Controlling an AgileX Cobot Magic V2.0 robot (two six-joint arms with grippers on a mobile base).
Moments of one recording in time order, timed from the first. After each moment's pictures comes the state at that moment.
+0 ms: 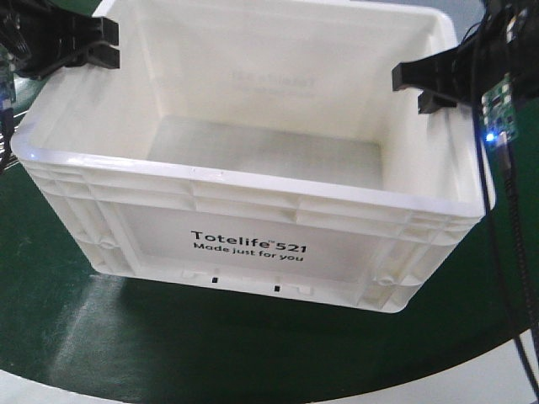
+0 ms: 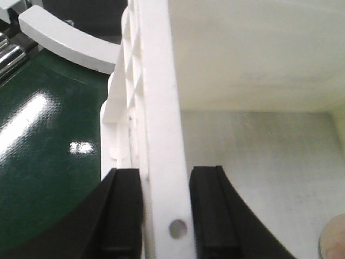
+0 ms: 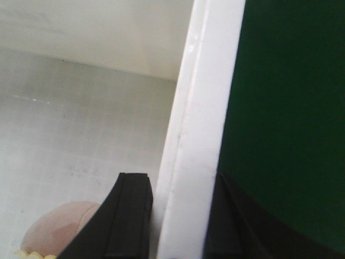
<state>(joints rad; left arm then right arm) -0.21 1.45 -1.43 -0.35 0.84 0.10 0.35 1.42 -1.43 -0.13 1.07 0.31</state>
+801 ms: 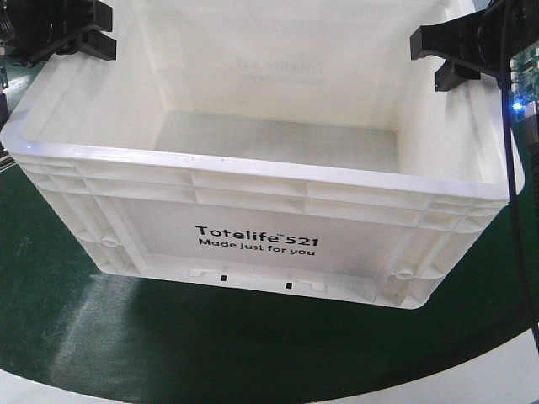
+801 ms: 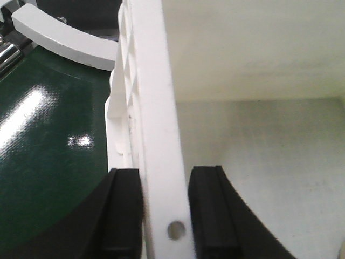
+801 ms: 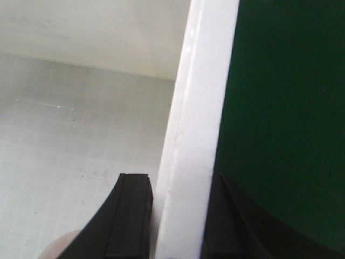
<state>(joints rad) -0.21 1.45 -1.50 -0.34 0.92 0.09 0.34 1.42 -1.53 -0.10 1.17 0.30</state>
